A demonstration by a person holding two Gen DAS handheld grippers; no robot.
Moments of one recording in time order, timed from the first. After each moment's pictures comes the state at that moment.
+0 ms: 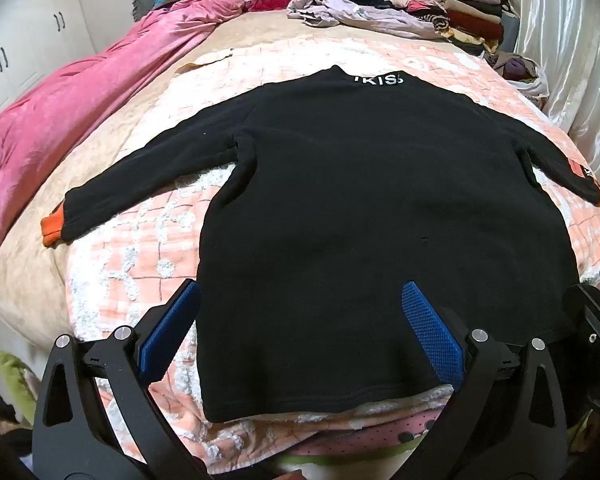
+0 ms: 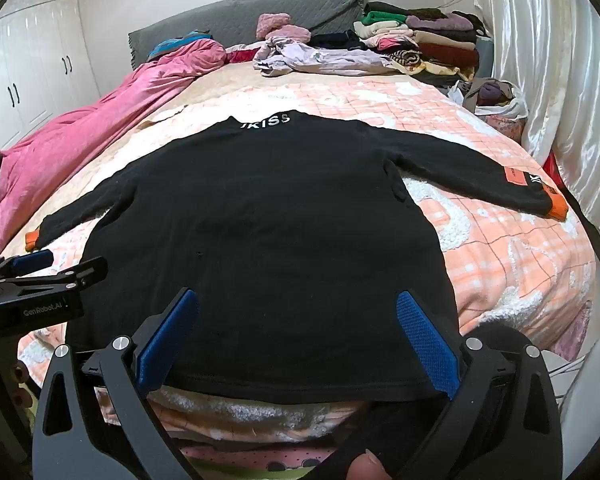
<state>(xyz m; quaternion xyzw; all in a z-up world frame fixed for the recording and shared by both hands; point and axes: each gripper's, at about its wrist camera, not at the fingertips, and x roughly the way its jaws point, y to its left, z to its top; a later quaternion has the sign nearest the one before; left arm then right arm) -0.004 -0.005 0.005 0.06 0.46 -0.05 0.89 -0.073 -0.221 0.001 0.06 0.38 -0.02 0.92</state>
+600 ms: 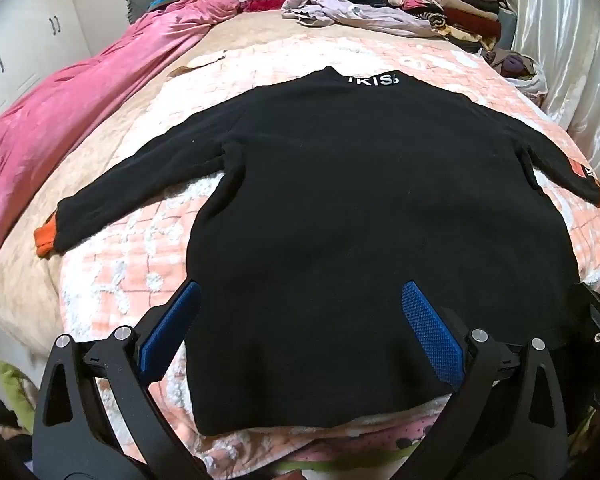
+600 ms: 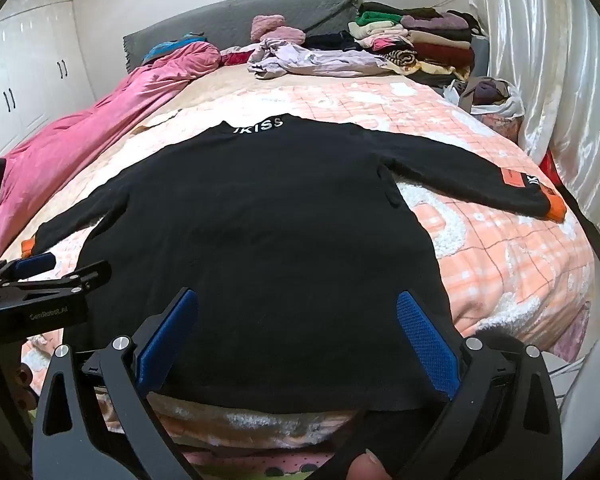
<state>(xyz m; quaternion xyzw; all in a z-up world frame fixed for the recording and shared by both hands) 0.009 -0.016 0.003 0.06 0.46 -0.05 0.89 -0.063 -0.230 0.001 0.06 0.38 -0.03 0.92</state>
